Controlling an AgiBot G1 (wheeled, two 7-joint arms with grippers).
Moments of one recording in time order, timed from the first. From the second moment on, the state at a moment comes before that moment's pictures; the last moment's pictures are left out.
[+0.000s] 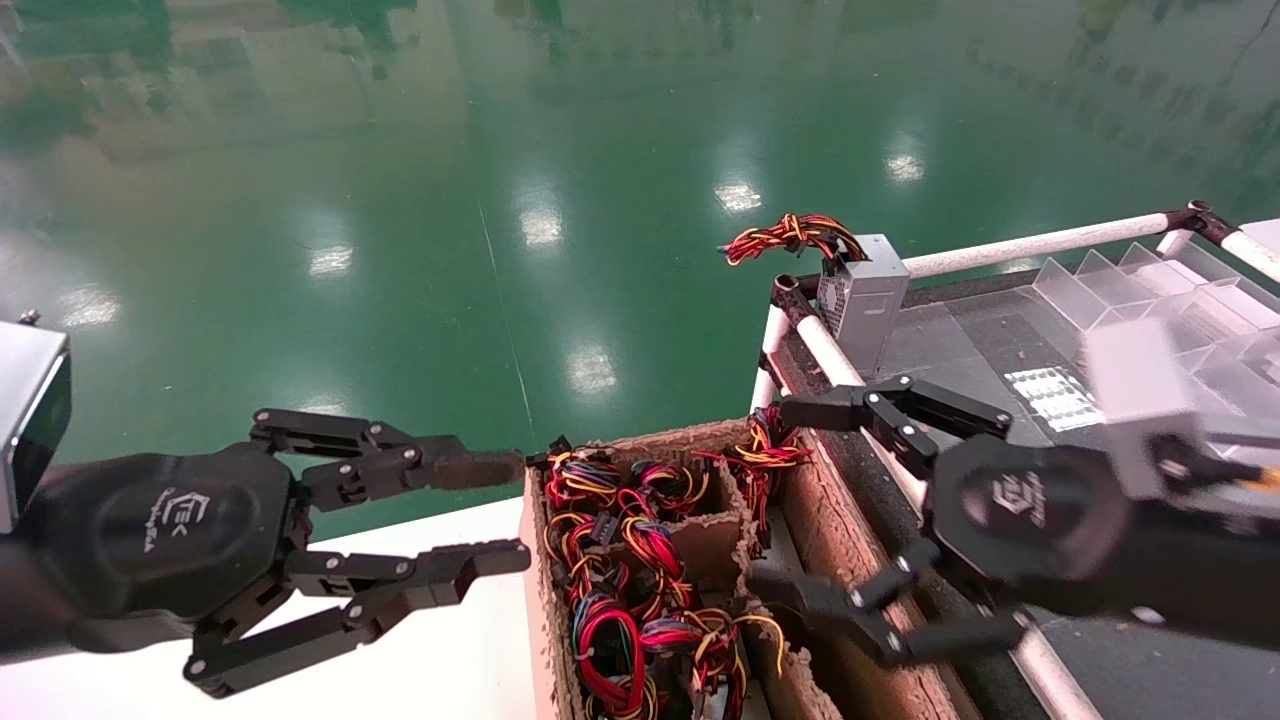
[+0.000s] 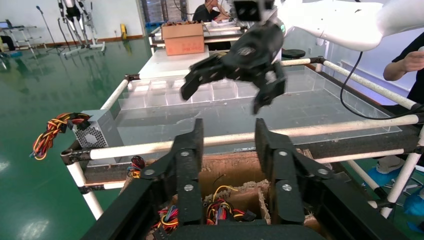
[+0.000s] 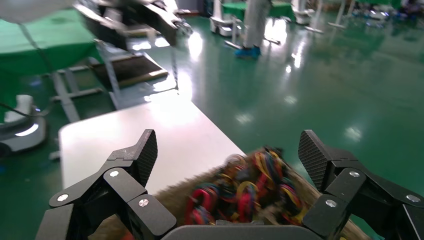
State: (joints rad) left arm -1.10 0.58 0.36 -1.27 0.67 1.46 -0.14; right arm 1.13 -0.67 -0.34 1.18 -0.86 -1.42 0.20
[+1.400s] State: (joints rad) left arm -1.10 0.58 0.36 -1.27 0.67 1.46 -0.14; right arm 1.24 -0.93 -0.46 0.82 -1.23 -1.09 0.00
